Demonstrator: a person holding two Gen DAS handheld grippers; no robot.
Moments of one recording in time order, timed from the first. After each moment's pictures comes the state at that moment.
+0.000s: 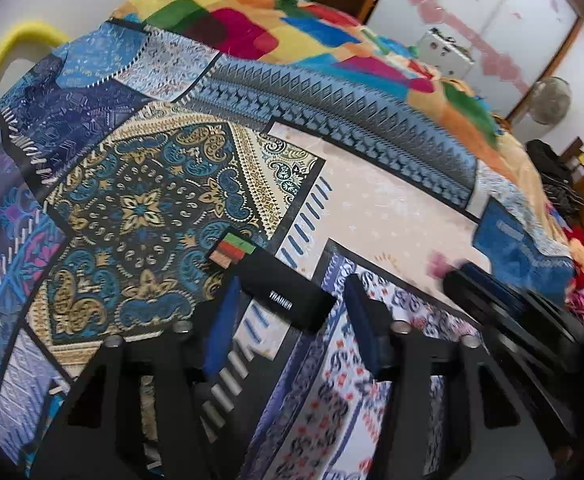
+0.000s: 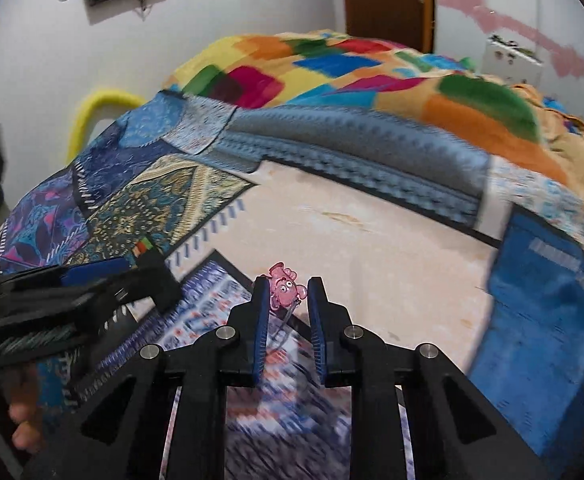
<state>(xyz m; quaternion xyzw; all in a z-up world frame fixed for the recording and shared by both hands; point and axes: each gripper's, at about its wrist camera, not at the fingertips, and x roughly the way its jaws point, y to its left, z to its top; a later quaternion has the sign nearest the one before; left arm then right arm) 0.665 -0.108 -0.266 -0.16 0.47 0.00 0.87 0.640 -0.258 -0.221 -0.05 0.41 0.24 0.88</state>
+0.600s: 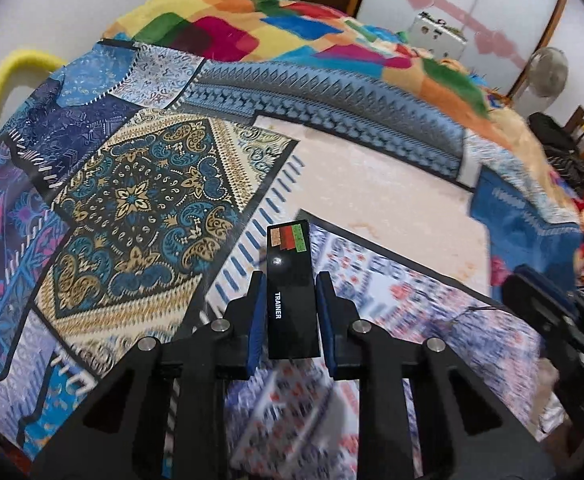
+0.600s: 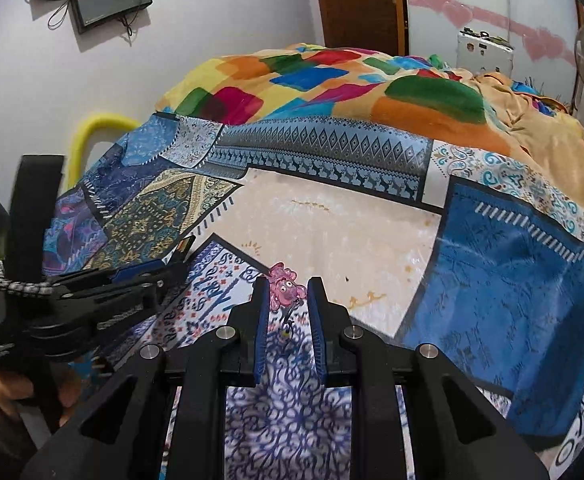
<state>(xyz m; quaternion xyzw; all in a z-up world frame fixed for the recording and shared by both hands) 0.638 -0.138 -0.250 -0.11 0.47 -0.01 0.88 0.608 -0.286 -0.194 -0.01 0.41 0.22 0.89</state>
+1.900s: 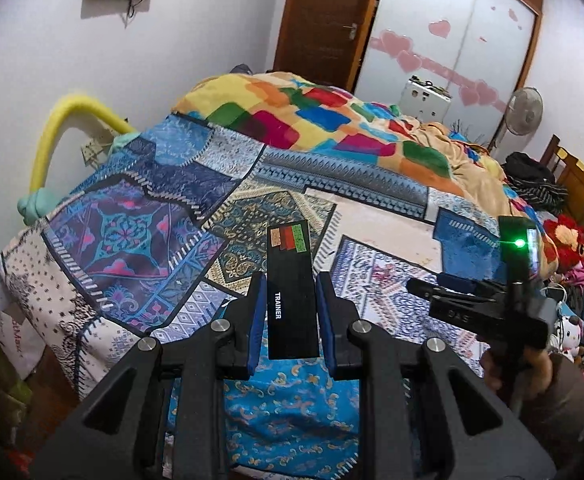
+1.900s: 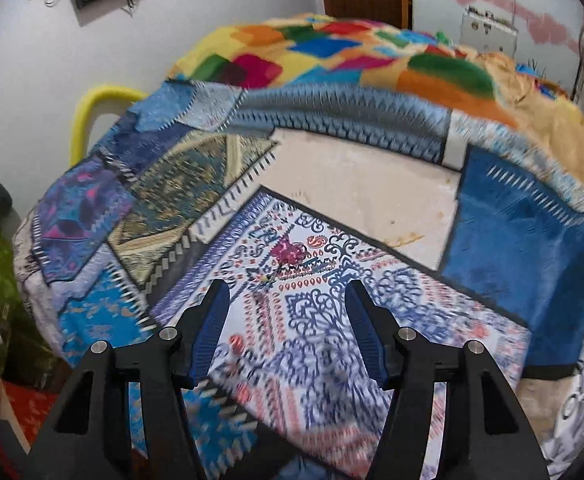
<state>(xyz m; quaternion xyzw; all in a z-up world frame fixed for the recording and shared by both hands) 0.472 -0.058 -0.130 -0.10 0.37 0.02 0.92 0.584 -0.244 -0.208 -0.02 0.47 0.21 0.86</state>
